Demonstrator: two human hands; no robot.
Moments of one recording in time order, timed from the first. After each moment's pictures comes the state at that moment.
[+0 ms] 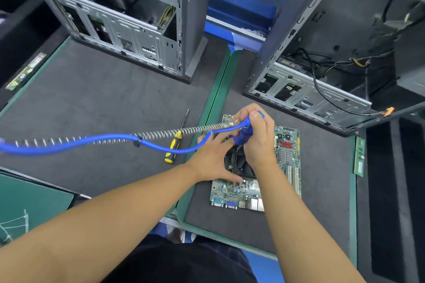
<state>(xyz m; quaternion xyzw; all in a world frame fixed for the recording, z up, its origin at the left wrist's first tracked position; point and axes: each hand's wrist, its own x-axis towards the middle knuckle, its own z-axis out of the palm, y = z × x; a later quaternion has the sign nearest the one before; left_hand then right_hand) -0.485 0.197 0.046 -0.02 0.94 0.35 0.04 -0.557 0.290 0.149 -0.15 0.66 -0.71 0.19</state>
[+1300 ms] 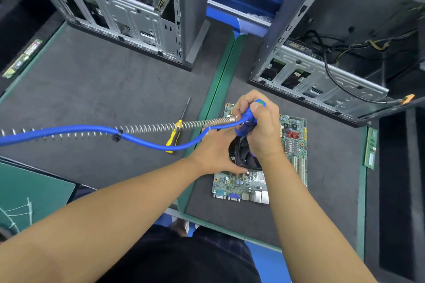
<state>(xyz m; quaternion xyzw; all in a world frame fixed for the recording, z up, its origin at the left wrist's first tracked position) -0.486 0.204 0.046 0.00 0.90 0.43 -0.03 -0.565 0.291 0.139 -0.22 0.63 -0.71 0.22</state>
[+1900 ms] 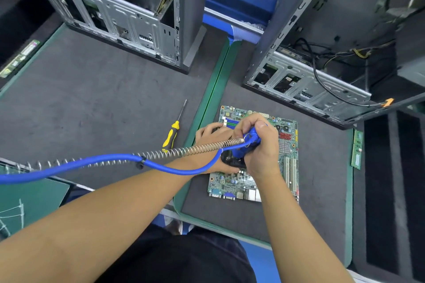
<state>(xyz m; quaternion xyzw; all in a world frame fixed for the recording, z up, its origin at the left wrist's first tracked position) -0.482 0.204 0.033 -0.02 0.92 0.38 -0.05 -0.535 0.317 0.133 -0.17 0.61 -0.75 0.20</state>
